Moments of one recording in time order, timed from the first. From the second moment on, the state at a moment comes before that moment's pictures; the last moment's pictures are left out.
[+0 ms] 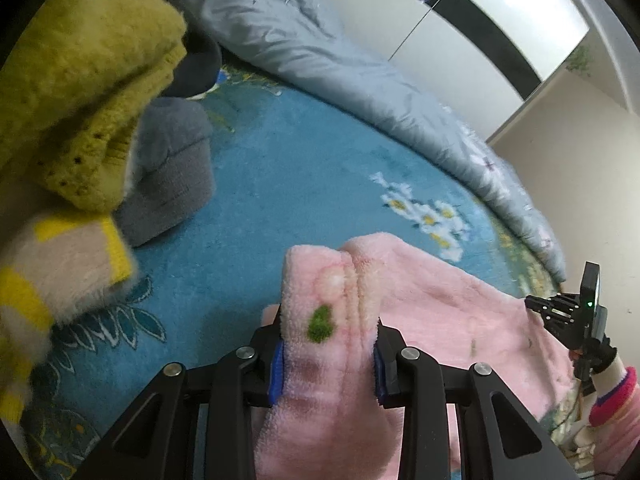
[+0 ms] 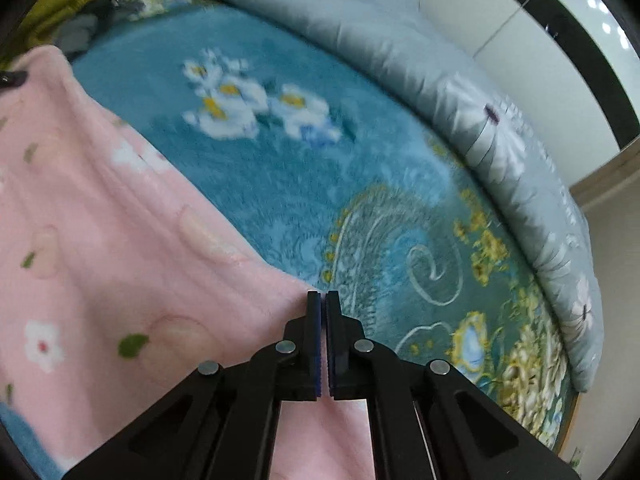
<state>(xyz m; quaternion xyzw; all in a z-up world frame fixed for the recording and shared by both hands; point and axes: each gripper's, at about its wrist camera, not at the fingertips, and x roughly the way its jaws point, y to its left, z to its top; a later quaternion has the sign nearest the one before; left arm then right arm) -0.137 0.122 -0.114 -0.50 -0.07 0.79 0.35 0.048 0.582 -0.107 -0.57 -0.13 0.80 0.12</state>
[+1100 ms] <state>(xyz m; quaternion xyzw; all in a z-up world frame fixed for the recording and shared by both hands) -0.043 0.020 -0.162 -0.57 -0.34 0.69 0.29 0.210 0.404 -0.106 -0.44 0.18 0.88 0.03</state>
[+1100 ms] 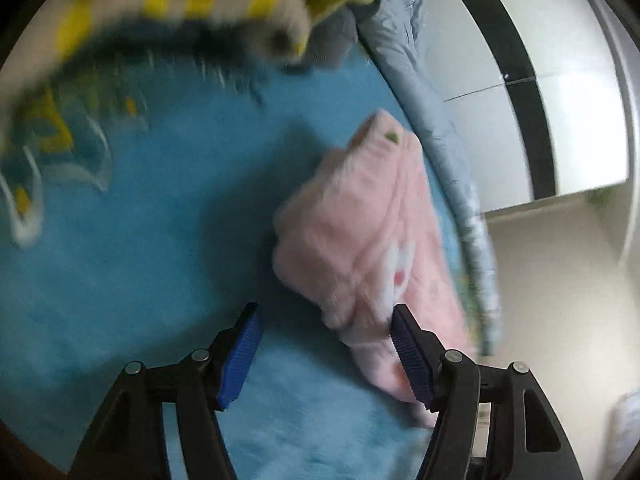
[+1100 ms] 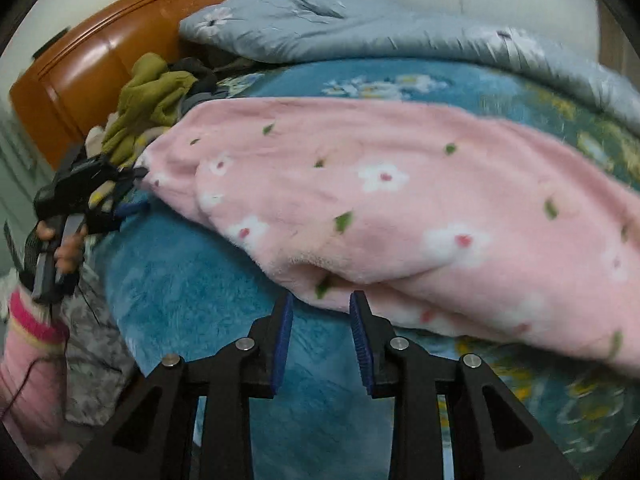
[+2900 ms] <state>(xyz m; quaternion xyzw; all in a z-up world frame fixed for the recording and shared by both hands) -0.061 0.035 -0.157 -0.51 -0.34 0.74 0.29 0.248 0.437 -0.134 -0.33 0.35 0.88 -0.05</state>
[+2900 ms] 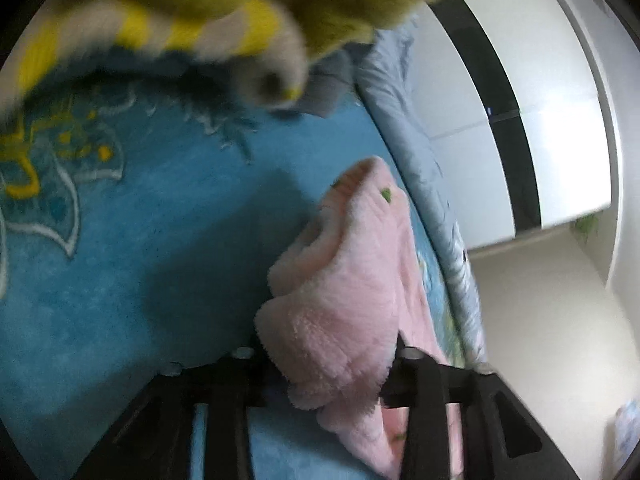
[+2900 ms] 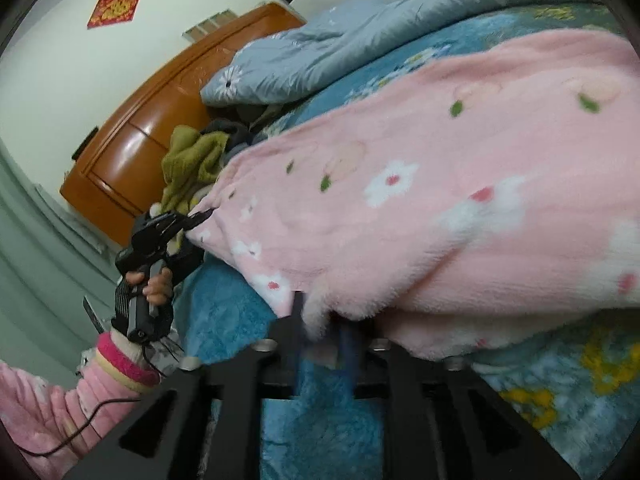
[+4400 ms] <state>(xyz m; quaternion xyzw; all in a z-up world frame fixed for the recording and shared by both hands) 0.133 0.275 -0.101 -0.45 0.12 0.75 0.47 0.510 0.714 -0.041 -0.08 0.43 0.78 0.45</state>
